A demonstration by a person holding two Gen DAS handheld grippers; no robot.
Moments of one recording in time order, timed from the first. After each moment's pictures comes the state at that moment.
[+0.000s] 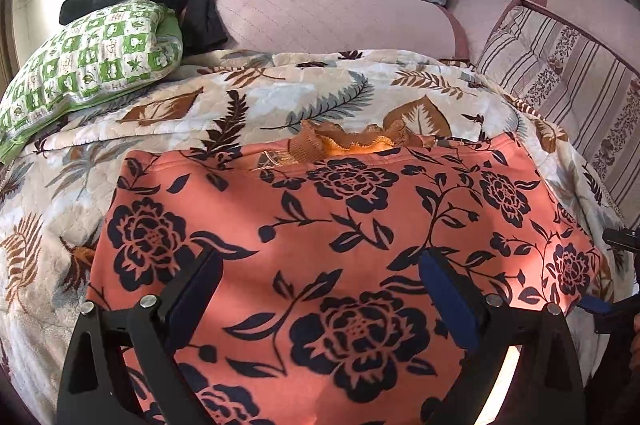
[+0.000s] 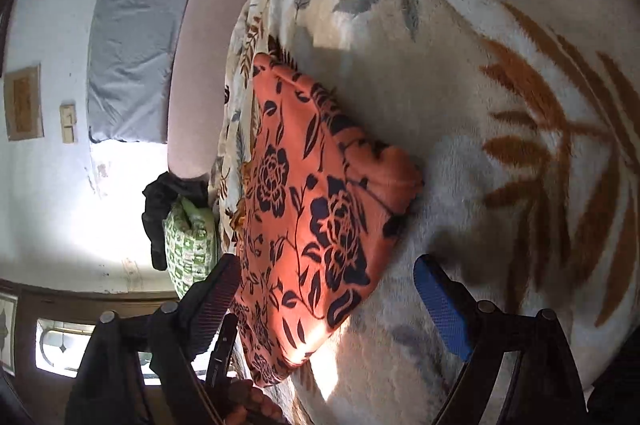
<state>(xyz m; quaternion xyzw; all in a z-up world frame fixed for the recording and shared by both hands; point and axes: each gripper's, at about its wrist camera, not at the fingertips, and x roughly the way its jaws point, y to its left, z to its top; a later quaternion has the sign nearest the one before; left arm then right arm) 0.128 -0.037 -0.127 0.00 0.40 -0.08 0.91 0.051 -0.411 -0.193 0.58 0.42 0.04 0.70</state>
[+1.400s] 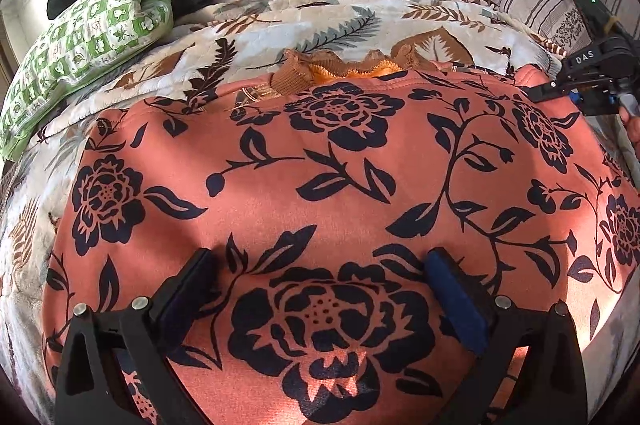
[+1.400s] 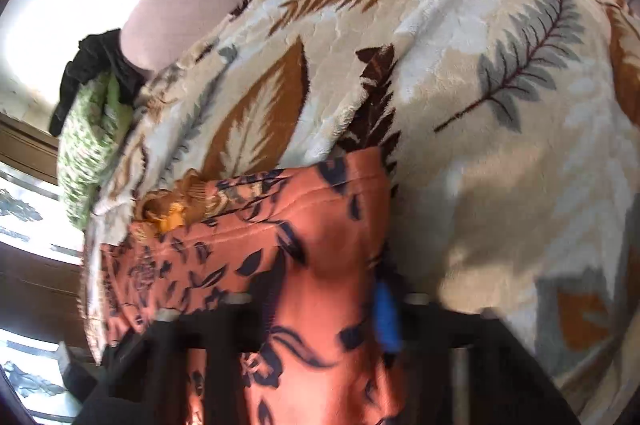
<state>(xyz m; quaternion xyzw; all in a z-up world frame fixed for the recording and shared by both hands) 0.134 -0.069 -0.173 0.06 0.46 -0.04 0.88 0.290 -0.377 -0.169 0.20 0.58 0.10 0.79</state>
